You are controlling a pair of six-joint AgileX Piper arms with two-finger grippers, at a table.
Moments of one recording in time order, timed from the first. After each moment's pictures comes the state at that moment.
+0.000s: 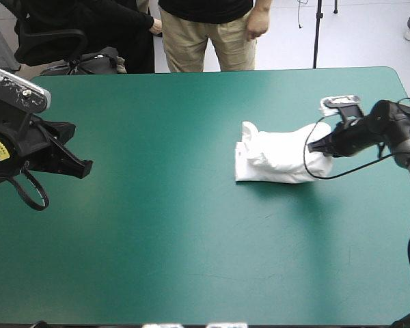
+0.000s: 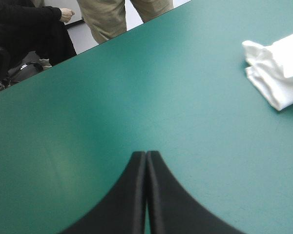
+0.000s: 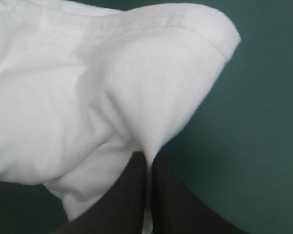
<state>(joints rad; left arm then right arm) -0.43 1.06 -1.63 0.11 1.23 0.16 -0.05 1.65 -1.35 0.28 0.93 -0.43</state>
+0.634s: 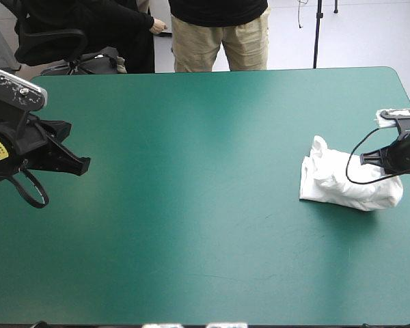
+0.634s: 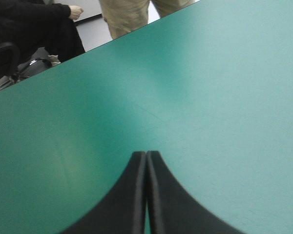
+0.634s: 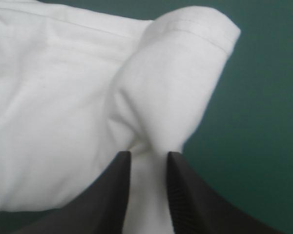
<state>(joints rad) -0.43 1.06 -1.63 0.14 1.23 0.13 -0.26 1.55 -1.33 0.01 1.10 -0.27</state>
